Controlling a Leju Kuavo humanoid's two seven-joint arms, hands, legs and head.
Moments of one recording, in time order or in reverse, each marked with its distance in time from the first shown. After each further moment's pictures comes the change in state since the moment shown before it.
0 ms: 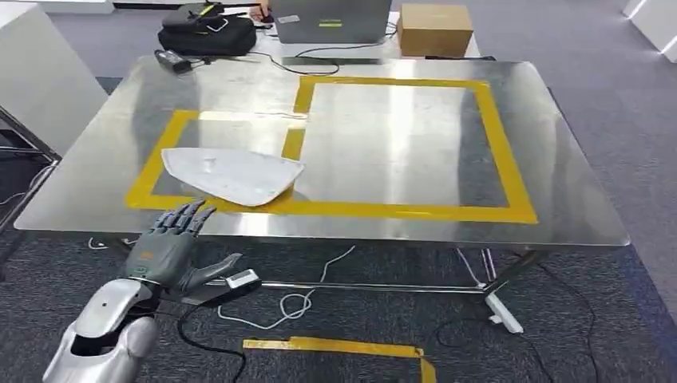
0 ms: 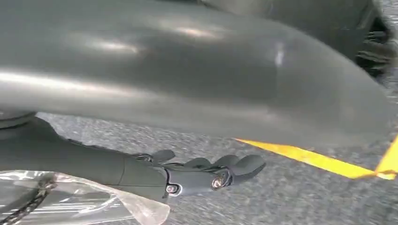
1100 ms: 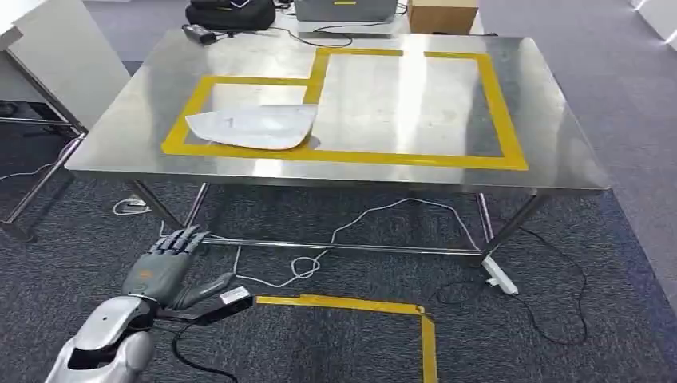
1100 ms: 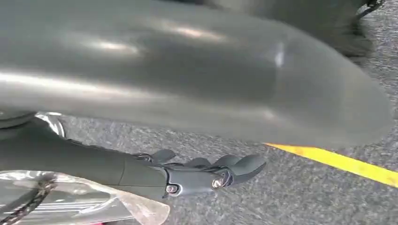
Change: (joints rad) left arm 0.087 -0.004 0.087 0.067 -0.031 -0.040 0.020; right arm -0.012 0.000 -0.016 0.000 -0.015 0.000 0.021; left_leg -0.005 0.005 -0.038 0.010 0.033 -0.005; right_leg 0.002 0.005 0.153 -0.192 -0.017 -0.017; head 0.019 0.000
